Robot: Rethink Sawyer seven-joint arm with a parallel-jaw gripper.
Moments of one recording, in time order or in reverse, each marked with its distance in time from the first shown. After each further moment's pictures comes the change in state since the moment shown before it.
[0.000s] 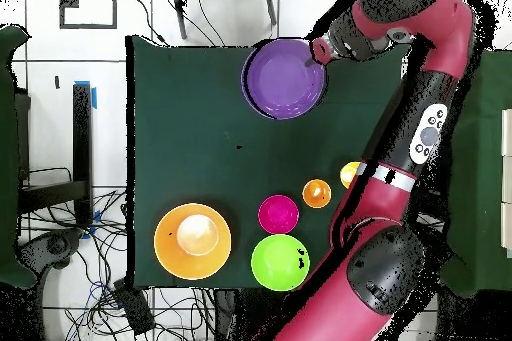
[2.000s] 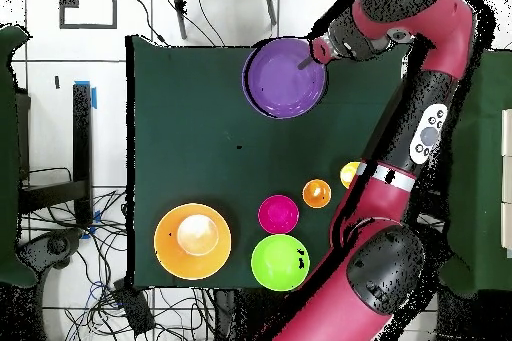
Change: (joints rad) arm 0.000 0.000 0.001 0.000 0.005 0.000 0.000
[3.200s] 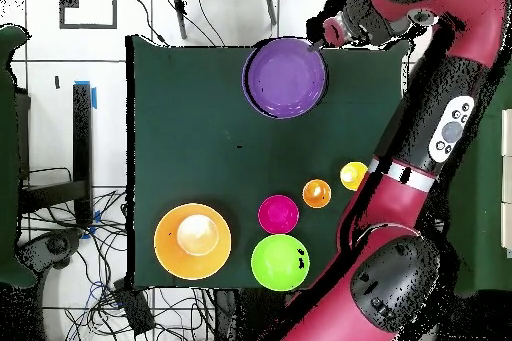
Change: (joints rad) arm 0.000 -0.108 0.001 0.000 0.021 0.000 0.000
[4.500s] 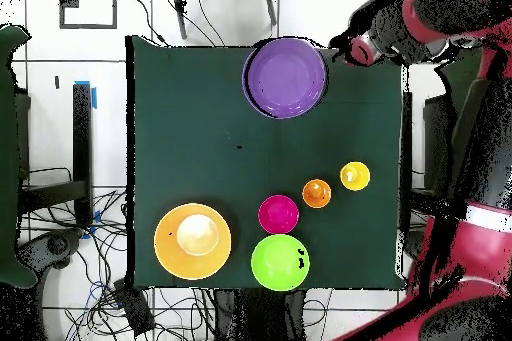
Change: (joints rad) arm -0.187 -0.182 -0.213 0.446 0.351 -0.271 0.003
